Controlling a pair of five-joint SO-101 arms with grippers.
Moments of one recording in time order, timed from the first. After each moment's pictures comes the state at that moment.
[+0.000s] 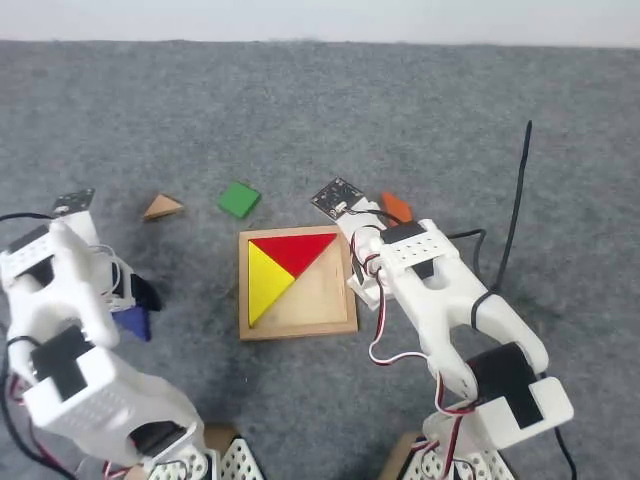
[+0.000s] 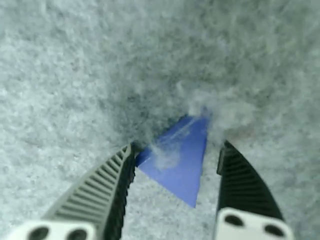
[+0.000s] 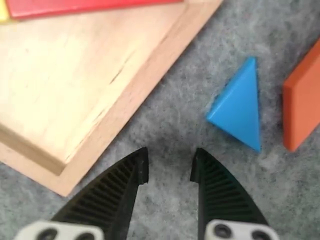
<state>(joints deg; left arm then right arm) -42.8 10.2 29.1 69.0 -18.1 -25.9 0.0 37.3 52.1 21.0</state>
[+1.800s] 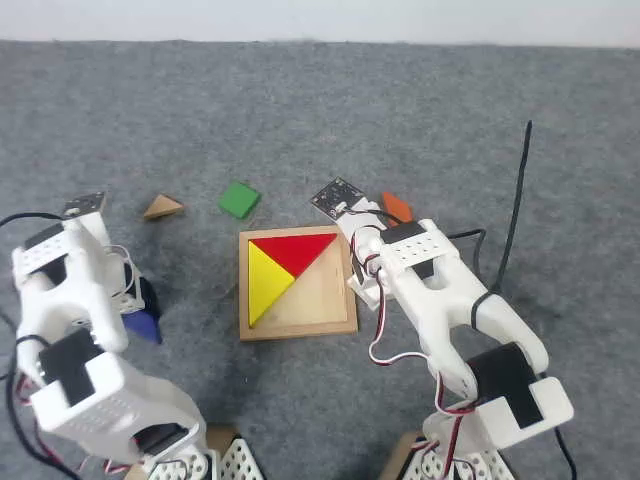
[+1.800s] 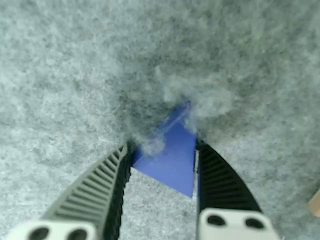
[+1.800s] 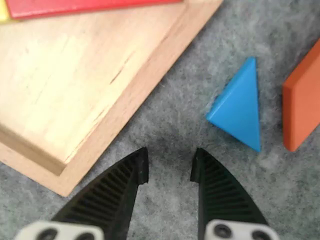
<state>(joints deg) -39.1 9.1 32.1 70.5 -11.8 -25.9 0.0 37.3 52.1 21.0</state>
